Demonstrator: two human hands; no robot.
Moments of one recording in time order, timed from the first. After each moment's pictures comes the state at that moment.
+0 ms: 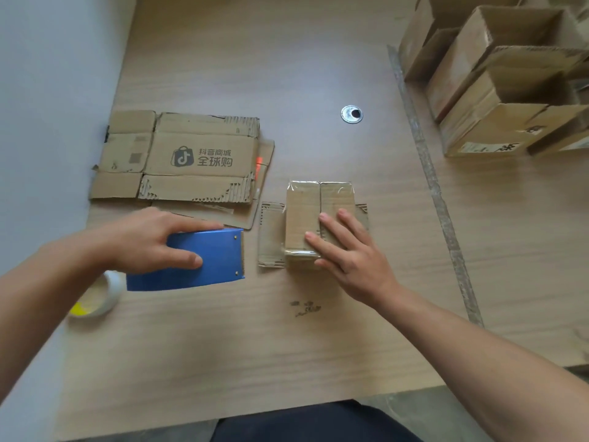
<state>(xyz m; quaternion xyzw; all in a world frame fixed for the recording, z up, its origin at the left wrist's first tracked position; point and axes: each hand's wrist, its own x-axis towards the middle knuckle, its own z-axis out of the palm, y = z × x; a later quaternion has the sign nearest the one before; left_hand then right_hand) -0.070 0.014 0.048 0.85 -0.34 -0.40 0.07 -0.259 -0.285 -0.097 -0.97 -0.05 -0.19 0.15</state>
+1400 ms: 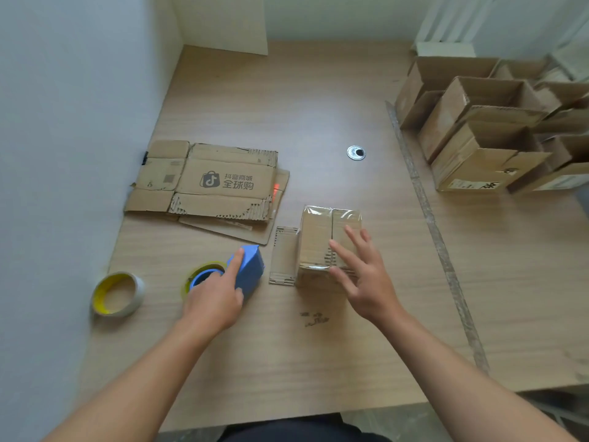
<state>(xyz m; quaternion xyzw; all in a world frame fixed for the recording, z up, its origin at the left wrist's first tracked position) -0.176 0.010 -0.042 0.96 -0.13 -0.23 0.07 -0.279 -0.257 -0.063 -0.92 0.09 -0.12 0.35</state>
